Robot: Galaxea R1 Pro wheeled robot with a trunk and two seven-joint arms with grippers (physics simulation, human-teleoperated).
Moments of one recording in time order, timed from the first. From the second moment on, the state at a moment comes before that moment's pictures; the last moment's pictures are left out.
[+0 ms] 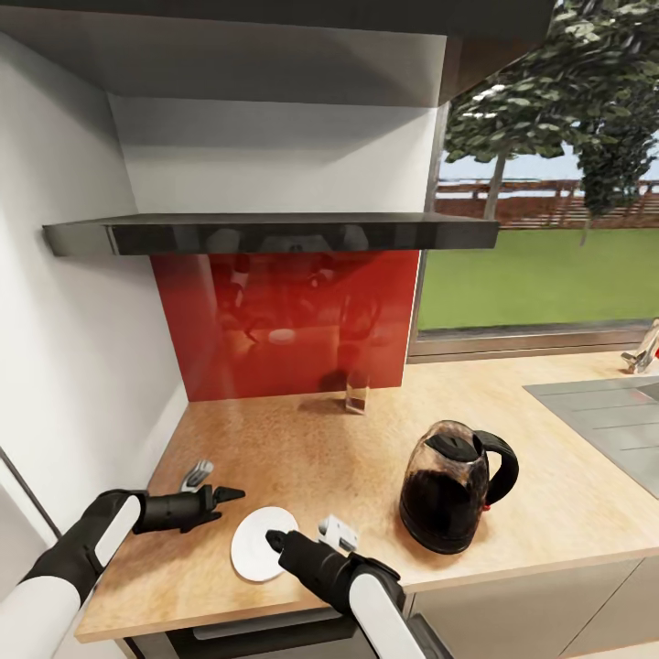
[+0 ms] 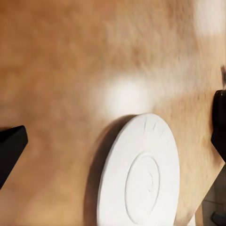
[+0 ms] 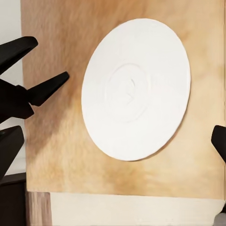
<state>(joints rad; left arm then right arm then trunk) -0.62 0.26 -0.01 -0.68 0.50 0.90 -0.67 -0.25 0.17 0.56 -1.36 -1.11 0.46 -0.52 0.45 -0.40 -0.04</state>
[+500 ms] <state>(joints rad) -0.61 0.26 -0.01 -0.69 0.51 0.90 -0.67 -0.25 0.17 0.56 -1.34 -1.12 0.46 -0.52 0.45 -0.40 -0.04</state>
